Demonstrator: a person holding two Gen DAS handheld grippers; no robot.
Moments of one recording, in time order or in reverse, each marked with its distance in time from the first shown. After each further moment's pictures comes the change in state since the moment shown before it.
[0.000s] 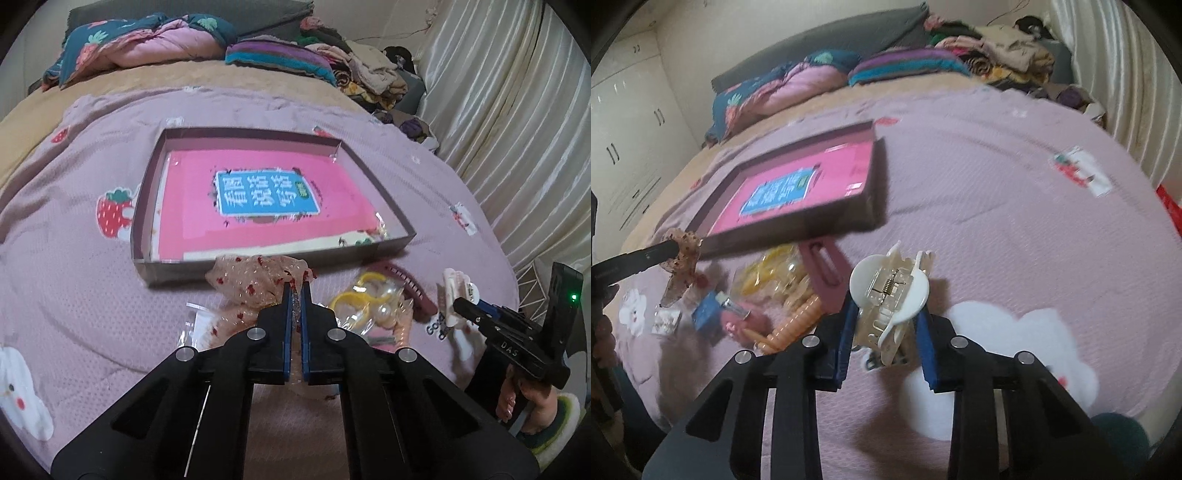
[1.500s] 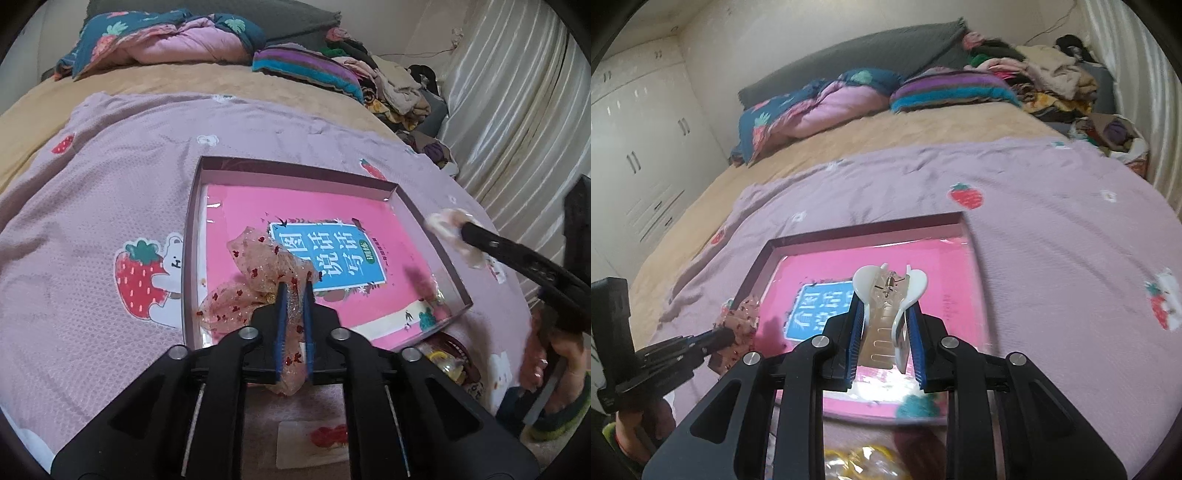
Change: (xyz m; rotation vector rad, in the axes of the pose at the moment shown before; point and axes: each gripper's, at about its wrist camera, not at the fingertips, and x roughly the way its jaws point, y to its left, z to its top) left arm 0.032 0.070 0.056 -0.076 -0.033 0.012; right arm 0.086 0.088 0.155 -0.060 -0.033 0.130
